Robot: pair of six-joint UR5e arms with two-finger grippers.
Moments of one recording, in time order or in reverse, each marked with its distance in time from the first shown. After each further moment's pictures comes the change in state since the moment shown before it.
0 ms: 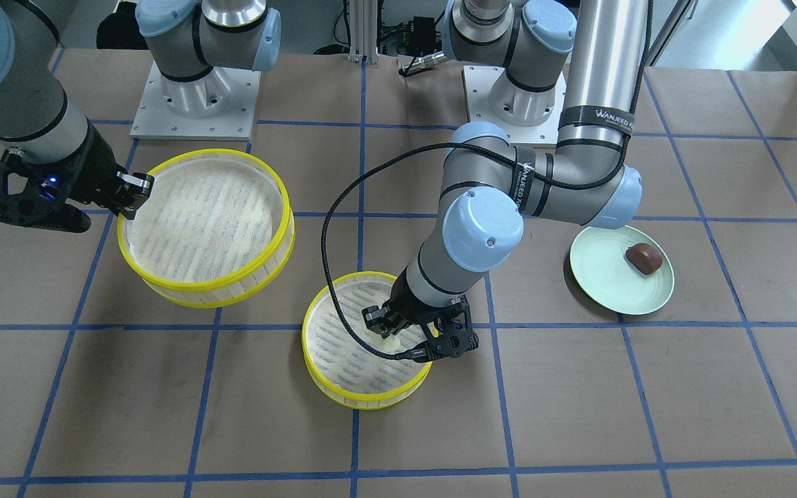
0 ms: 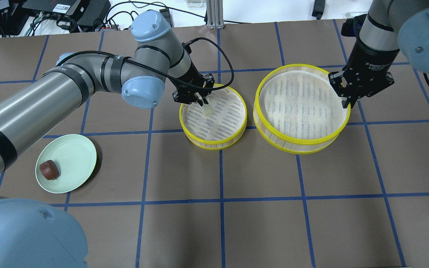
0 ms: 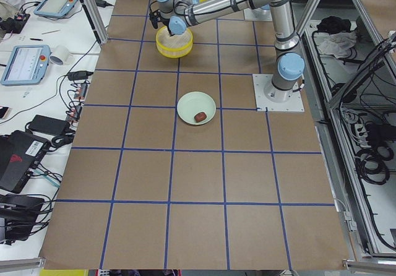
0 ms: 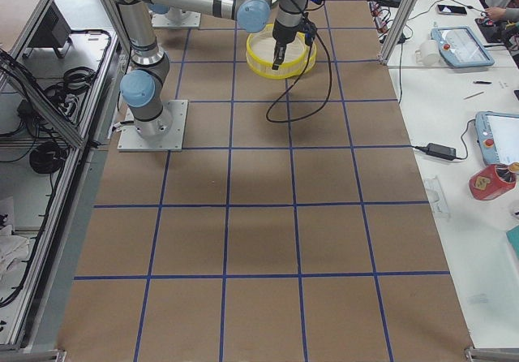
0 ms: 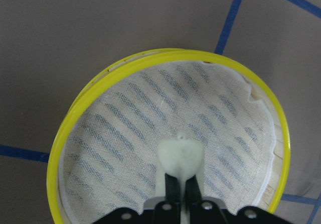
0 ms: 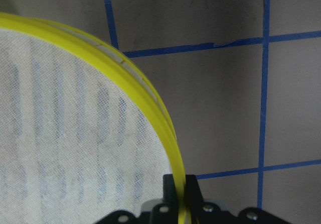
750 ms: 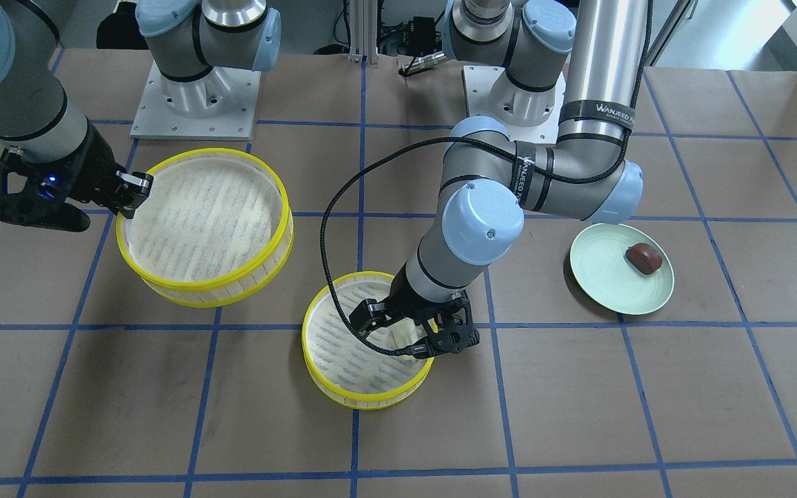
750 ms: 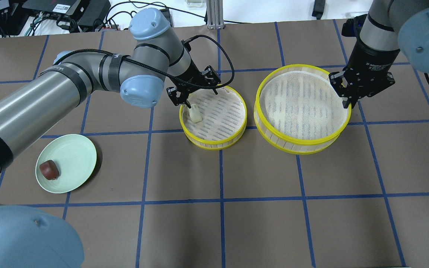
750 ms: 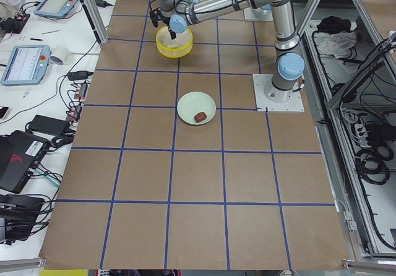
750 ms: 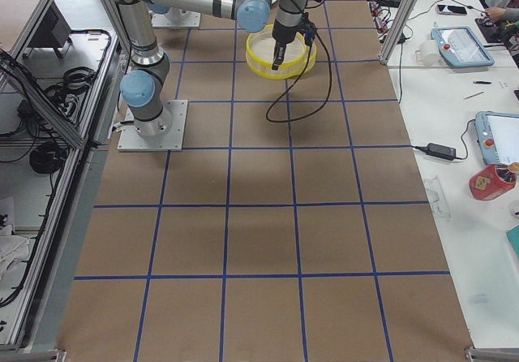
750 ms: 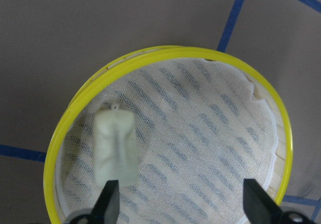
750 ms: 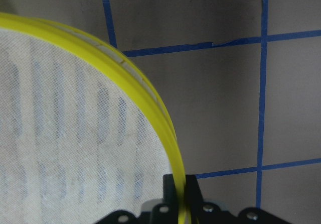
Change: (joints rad) left arm -0.002 0.018 0.001 -0.001 0.005 -0.010; right arm 0.000 -0.001 0.000 0.003 -0.005 0.001
